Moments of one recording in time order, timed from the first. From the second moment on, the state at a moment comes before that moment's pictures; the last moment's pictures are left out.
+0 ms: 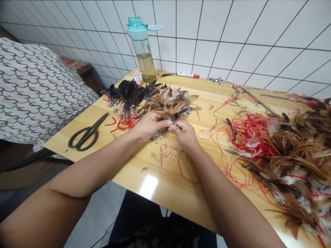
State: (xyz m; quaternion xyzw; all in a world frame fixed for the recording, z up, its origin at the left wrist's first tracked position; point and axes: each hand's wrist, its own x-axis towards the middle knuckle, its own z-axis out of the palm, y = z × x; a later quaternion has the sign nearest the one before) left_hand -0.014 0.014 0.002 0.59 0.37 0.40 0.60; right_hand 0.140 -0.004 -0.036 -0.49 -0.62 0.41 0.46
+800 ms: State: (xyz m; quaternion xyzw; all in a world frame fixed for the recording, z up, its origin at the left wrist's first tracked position) left_hand -0.079 0.034 0.034 0.88 0.44 0.02 0.19; right_hand 0.143 -0.006 -0.029 -0.51 -0.56 0.42 0.49
